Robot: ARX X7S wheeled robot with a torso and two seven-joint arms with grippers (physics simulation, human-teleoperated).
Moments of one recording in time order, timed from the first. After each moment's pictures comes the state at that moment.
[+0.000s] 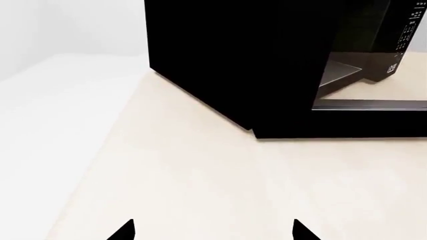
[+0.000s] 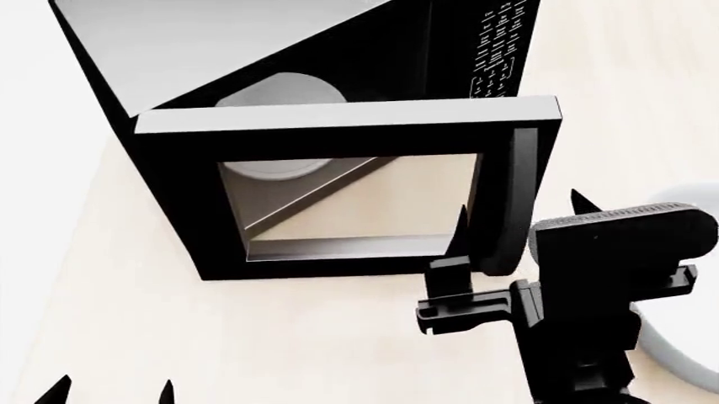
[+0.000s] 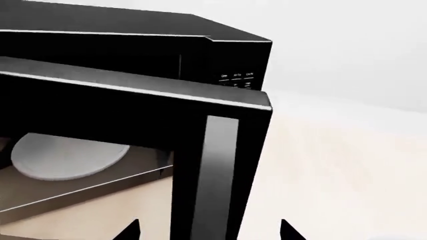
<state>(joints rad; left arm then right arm) 0.04 -0.30 0.30 0.18 -0.32 0.00 -0.28 0.48 0.43 -0.14 -0.47 0.45 0.77 0.20</state>
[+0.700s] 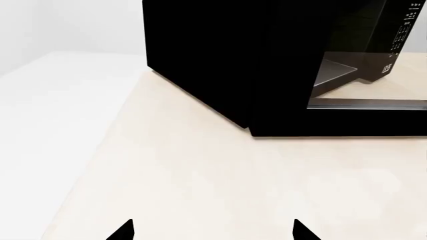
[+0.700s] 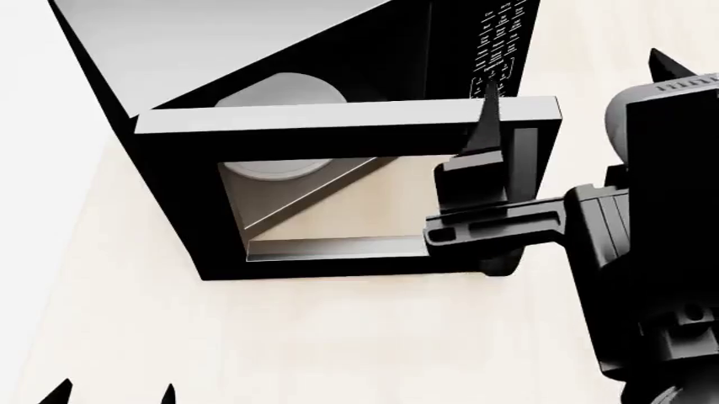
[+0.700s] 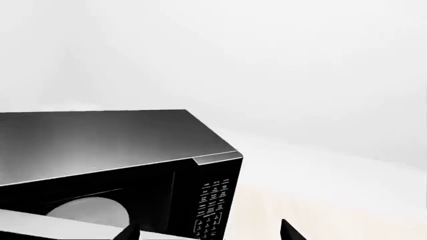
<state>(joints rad) 0.05 -0.32 0.31 0.20 -0.33 0.00 -0.29 0.92 0.50 0.16 -0.83 1.17 1.44 0.65</state>
